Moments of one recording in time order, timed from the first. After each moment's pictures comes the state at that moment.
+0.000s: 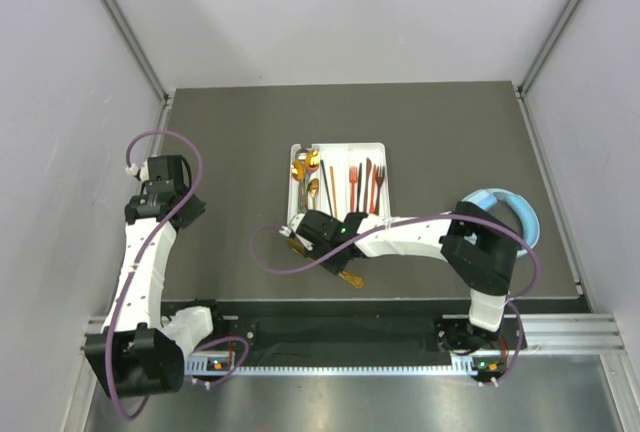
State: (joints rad) left arm 0.11 1.03 0.94 -0.85 -0.20 -0.61; right arm 1.15 1.83 1.17 -0.52 0.08 0.08
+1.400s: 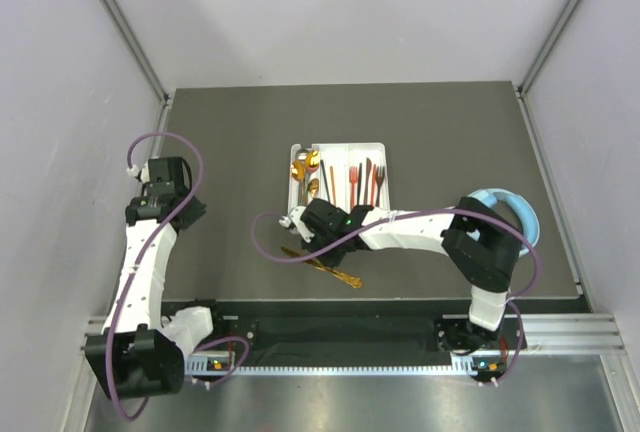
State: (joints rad) left arm 0.11 1.02 0.92 -0.84 -0.20 -0.60; right arm 1.09 1.83 1.15 -0.41 -0.09 0.06
